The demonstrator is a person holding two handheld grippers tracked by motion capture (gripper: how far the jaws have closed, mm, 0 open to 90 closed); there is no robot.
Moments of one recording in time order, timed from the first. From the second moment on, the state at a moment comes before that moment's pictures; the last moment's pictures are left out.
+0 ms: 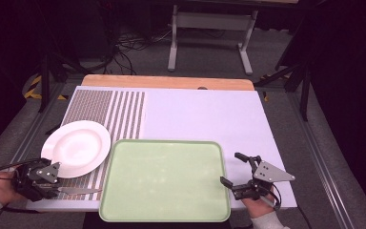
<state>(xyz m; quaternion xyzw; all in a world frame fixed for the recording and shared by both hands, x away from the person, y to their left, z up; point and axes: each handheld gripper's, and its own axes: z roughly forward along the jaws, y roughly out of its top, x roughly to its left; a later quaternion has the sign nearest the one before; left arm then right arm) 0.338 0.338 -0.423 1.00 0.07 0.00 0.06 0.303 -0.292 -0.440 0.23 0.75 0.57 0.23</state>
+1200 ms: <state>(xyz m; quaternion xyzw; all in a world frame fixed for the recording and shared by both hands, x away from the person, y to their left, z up) 0.335 0.330 -0.423 1.00 -0.01 0.03 0.01 0.295 -0.300 -0.439 0.24 0.74 0.58 0.24</state>
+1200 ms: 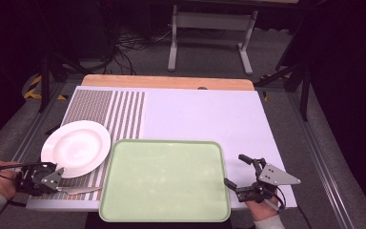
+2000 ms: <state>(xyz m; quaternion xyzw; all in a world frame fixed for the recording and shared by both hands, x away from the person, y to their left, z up) 0.325 0.315 -0.373 0.99 0.07 0.05 0.14 0.297 -0.300 -0.440 0.24 0.74 0.59 0.23</state>
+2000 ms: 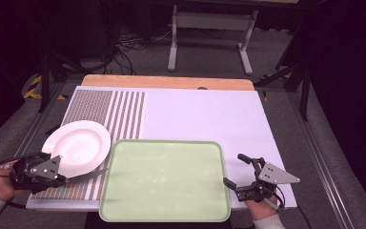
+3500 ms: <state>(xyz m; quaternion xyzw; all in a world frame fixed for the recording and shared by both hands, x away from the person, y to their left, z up) 0.328 0.236 -0.373 0.91 0.25 0.00 0.33 0.298 -0.303 -0.441 0.24 0.74 0.59 0.23</state>
